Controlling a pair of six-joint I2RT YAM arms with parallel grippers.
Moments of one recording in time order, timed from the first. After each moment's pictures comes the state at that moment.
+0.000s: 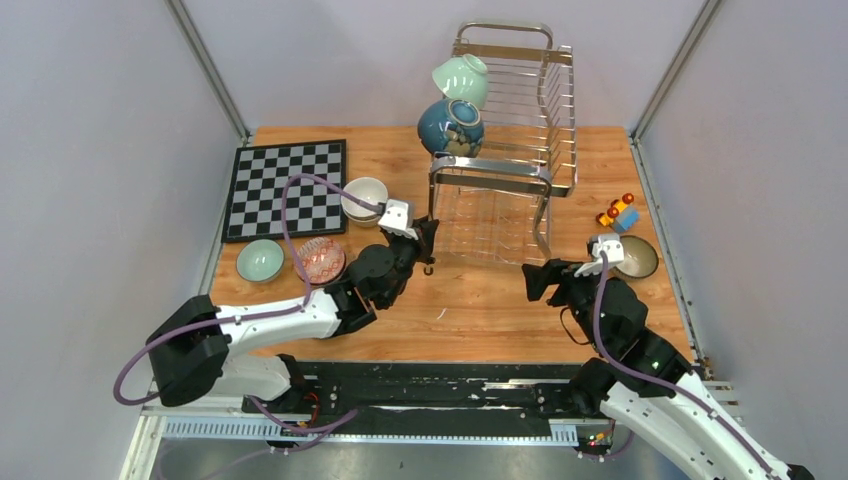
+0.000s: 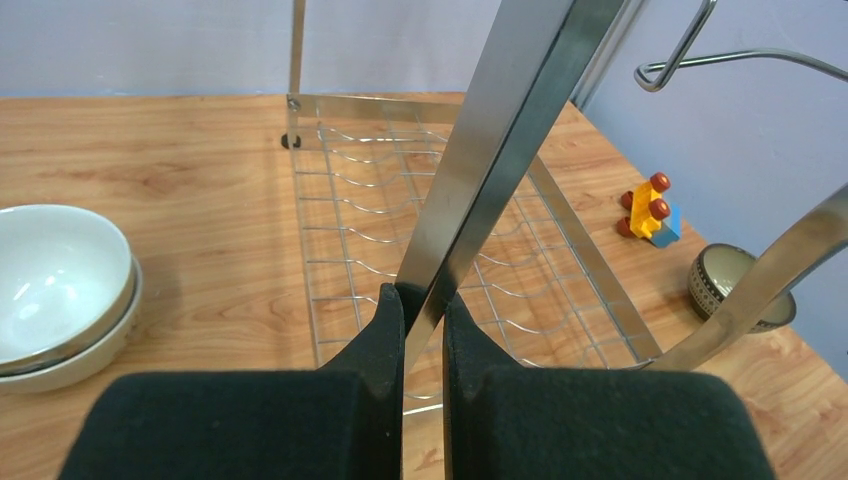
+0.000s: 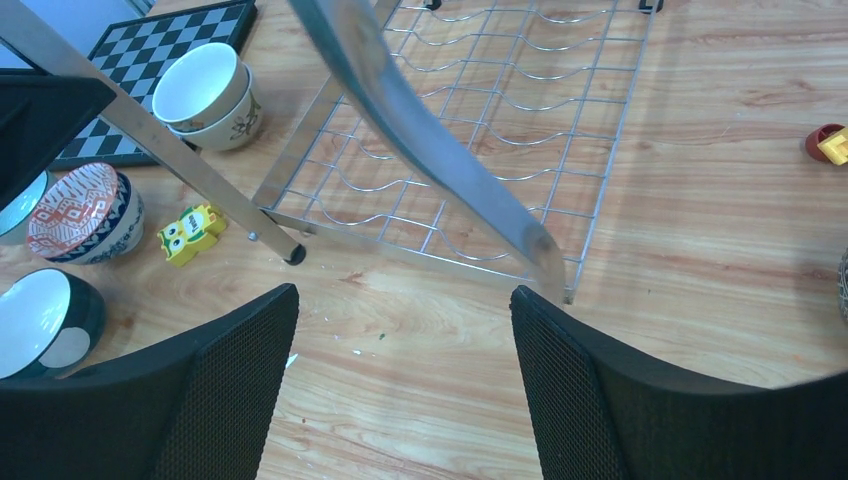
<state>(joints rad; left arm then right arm) -1.00 1.26 0.63 0.70 -0.56 -0.23 0.74 0.32 0.54 -0.40 0.42 0.36</state>
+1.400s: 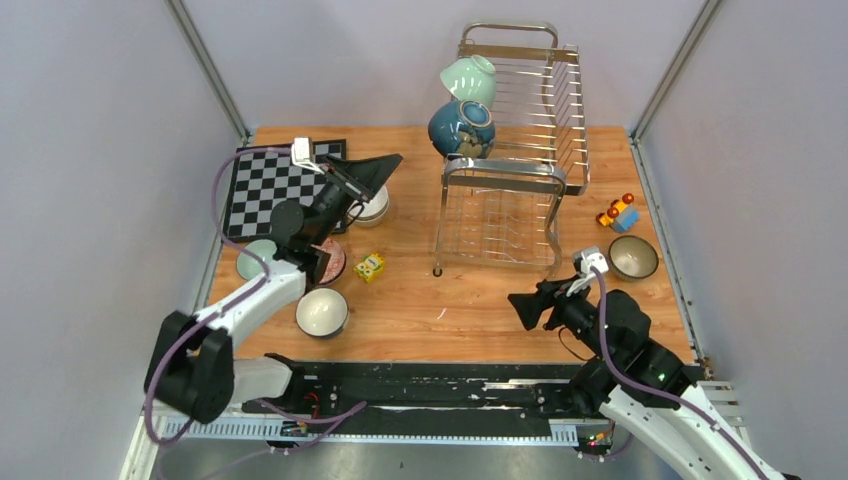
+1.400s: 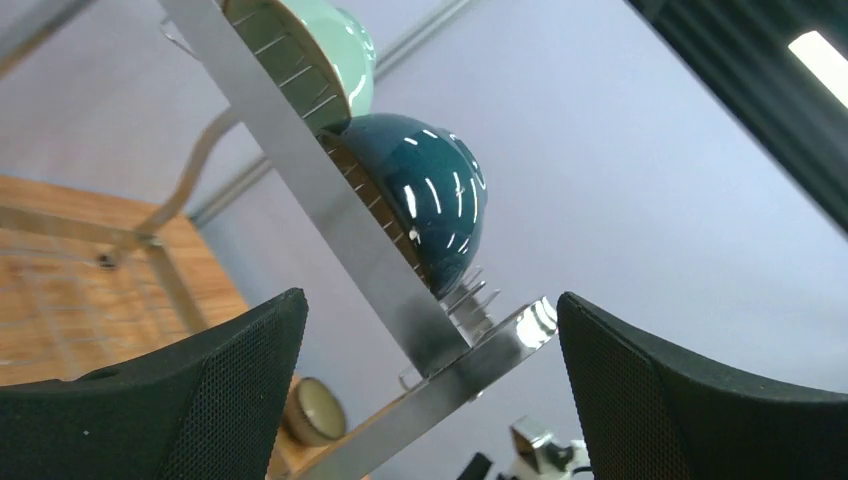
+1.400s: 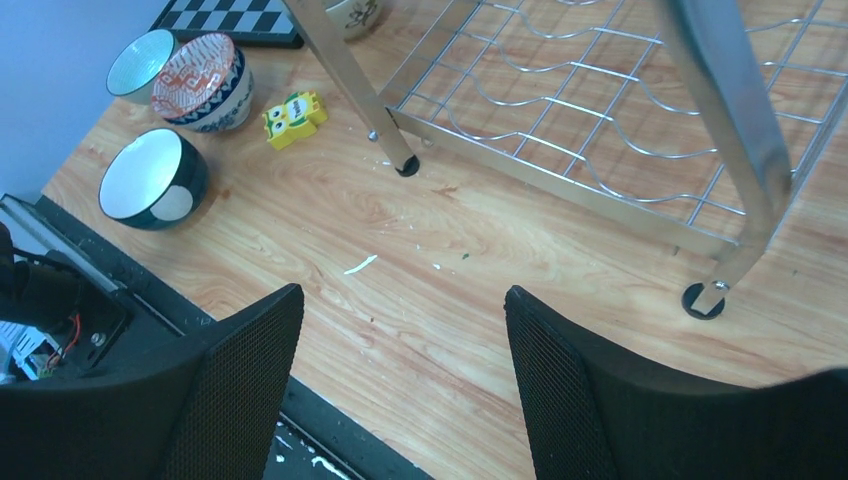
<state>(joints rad) -0.41 1.16 0.69 0.92 0.28 -1.10 0.73 0.21 0.50 -0.51 0.13 0.36</state>
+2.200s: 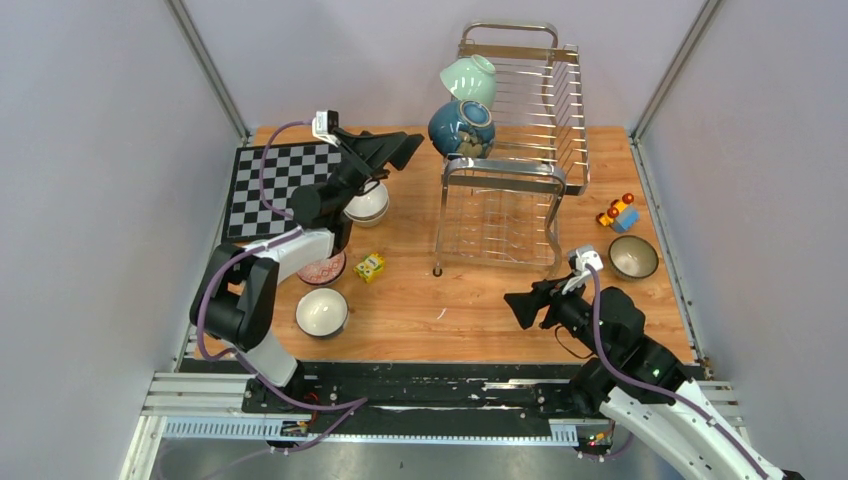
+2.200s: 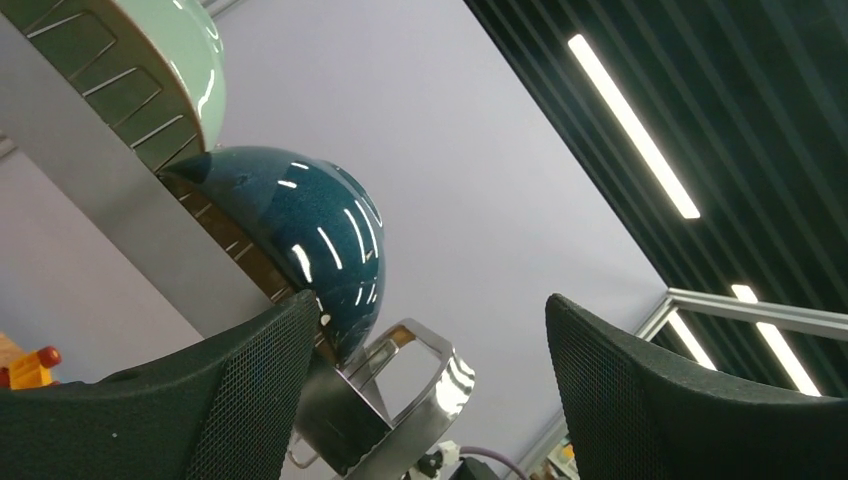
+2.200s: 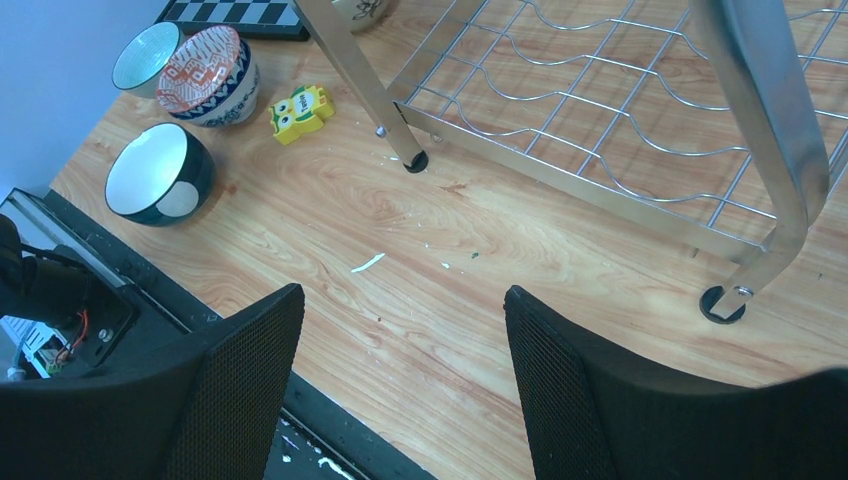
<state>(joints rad) -0.37 1.63 0.93 1.52 0.45 -1.61 0.73 0.24 0.48 -0.48 0.10 0.38</state>
